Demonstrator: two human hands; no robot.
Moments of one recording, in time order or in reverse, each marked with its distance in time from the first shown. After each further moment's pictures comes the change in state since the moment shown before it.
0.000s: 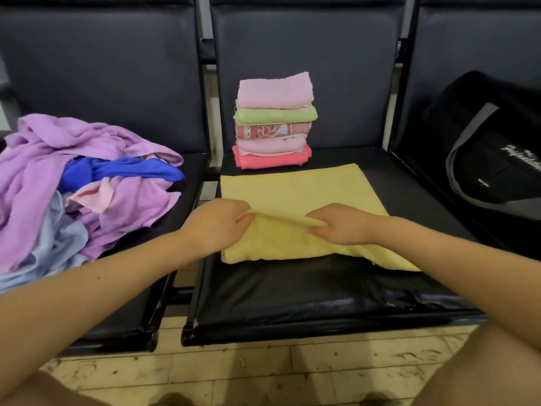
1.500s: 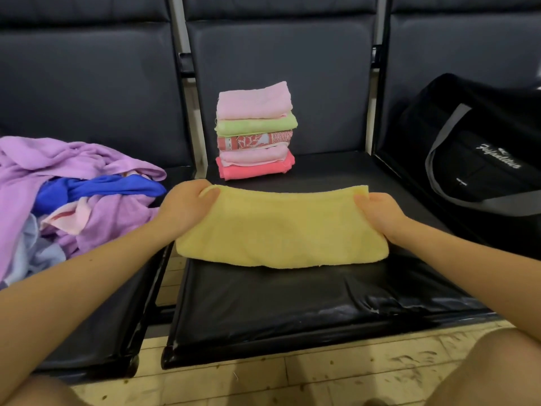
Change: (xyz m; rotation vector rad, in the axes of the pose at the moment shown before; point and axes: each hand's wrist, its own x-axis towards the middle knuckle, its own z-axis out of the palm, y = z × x) left_hand 0.046 -0.026 -0.012 -0.157 0.243 -0.255; right_hand -0.025 0.081 -0.005 0.717 0.630 0.642
